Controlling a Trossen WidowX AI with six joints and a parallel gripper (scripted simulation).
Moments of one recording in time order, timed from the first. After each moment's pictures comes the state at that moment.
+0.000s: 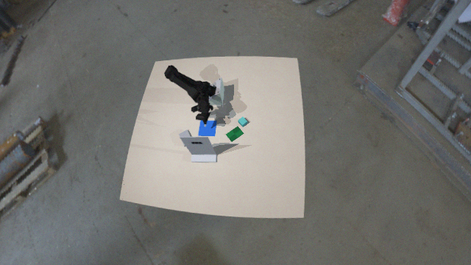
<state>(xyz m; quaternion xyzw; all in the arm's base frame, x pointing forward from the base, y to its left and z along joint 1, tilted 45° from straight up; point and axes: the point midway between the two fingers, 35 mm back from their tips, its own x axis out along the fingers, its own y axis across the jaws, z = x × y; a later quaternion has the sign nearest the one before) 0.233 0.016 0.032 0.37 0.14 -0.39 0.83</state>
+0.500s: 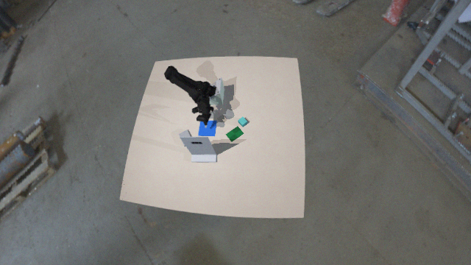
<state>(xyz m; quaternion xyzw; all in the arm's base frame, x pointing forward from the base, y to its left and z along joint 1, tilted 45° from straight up) 0.236 0.008 0.022 0.37 0.14 -0.40 0.83</state>
